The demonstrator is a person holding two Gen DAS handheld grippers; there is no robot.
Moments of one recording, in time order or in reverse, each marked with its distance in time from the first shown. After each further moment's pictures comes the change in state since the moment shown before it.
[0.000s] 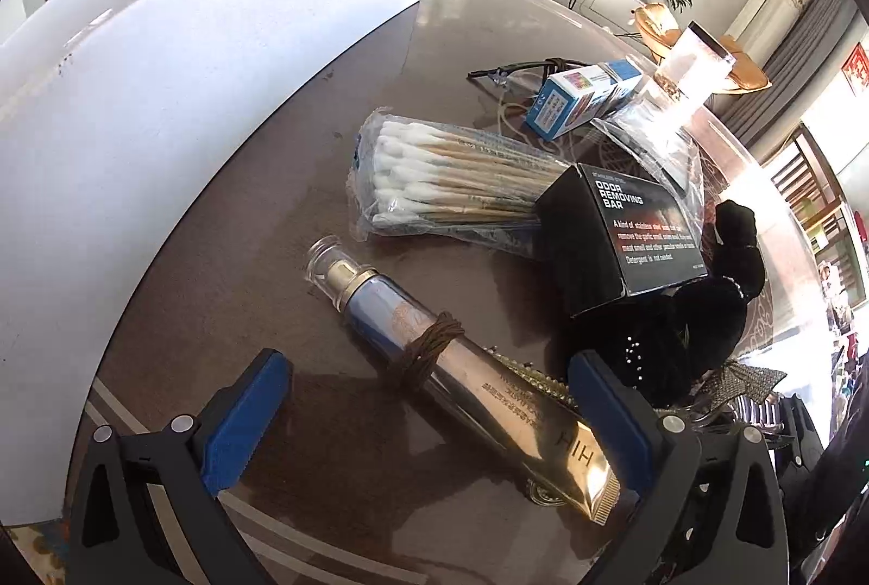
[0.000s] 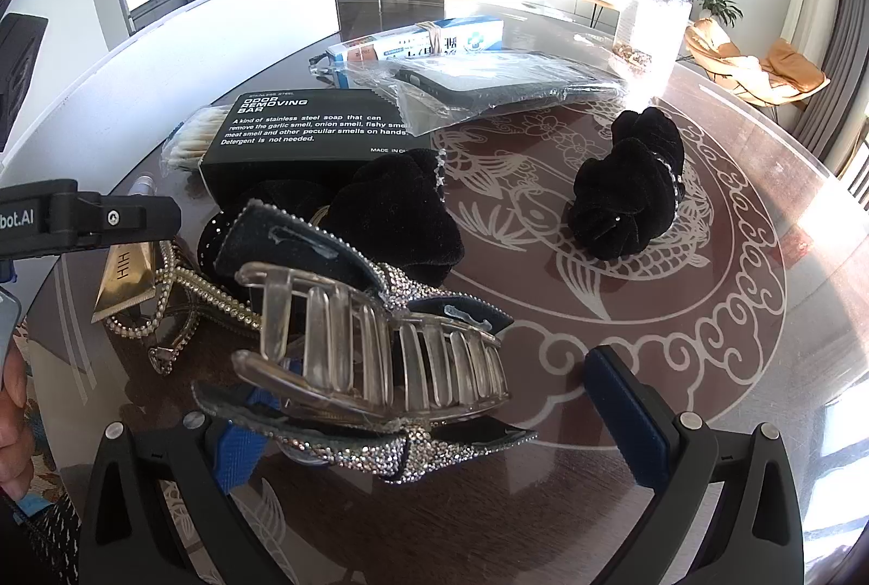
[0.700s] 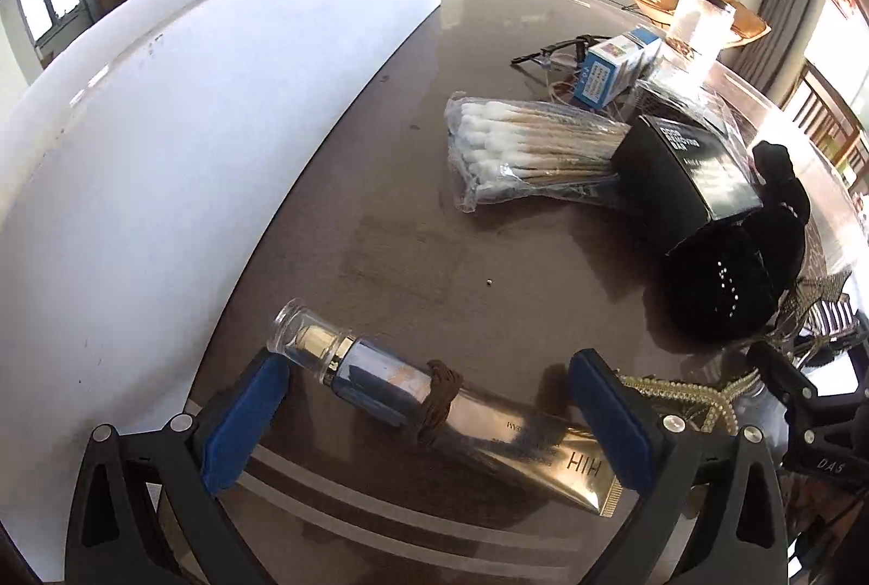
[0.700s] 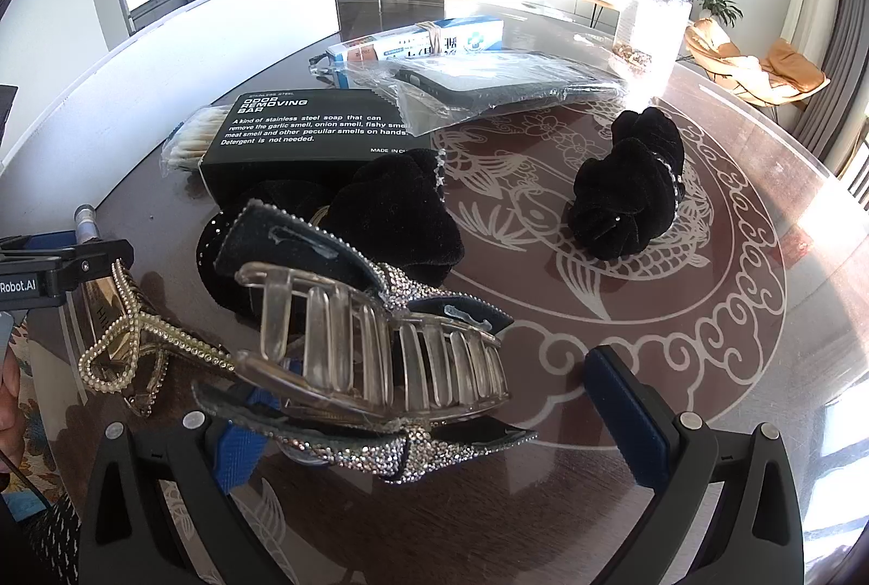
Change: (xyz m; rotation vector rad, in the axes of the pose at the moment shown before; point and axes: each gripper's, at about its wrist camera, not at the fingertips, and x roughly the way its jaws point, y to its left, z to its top) left arm 0.003 0.022 -0.017 0.225 -0.034 0.123; right arm 0.000 0.000 0.000 0.002 0.000 -0.001
